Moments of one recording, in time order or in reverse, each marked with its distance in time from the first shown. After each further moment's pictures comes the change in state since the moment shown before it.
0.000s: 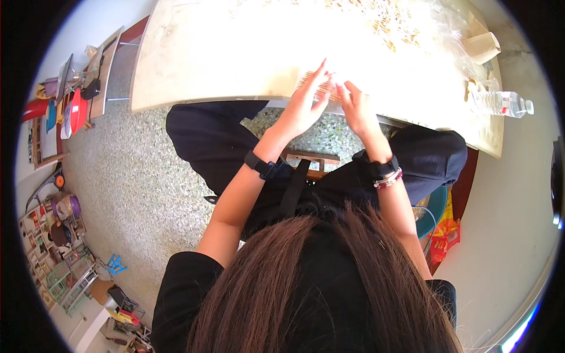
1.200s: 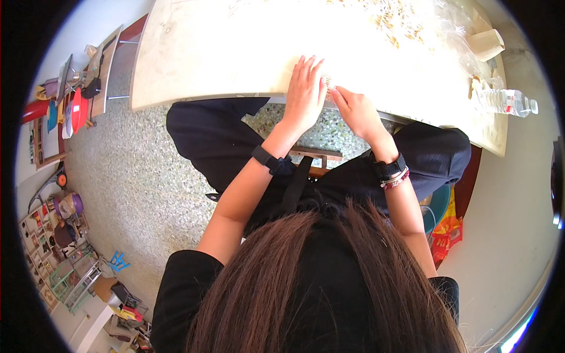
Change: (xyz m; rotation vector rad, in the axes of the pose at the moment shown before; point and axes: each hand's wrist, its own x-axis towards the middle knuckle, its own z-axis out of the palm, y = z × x) left_hand 0.008 -0.029 0.010 0.696 0.232 0.185; right_hand -0.003 0.008 -0.001 -0.223 -0.229 -0.130
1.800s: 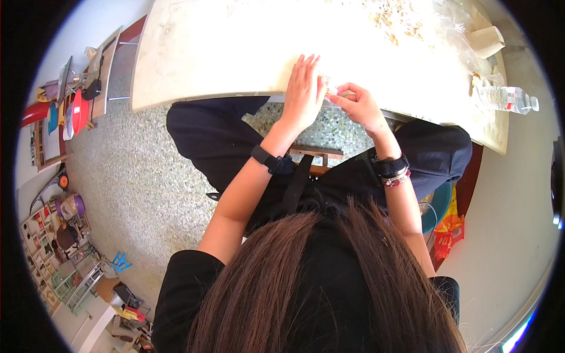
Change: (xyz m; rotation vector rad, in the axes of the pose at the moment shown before) left_hand -0.002 -0.002 -0.001 -0.047 -0.016 -0.013; right_hand -0.001 0.017 -0.001 0.842 -0.124 0.296
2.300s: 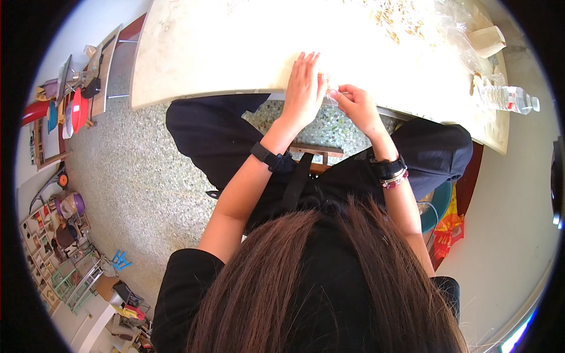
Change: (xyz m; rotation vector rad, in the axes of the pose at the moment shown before) left_hand 0.000 -0.001 0.001 0.001 0.004 0.005; right_hand 0.002 0.010 0.011 -0.191 0.109 -0.112
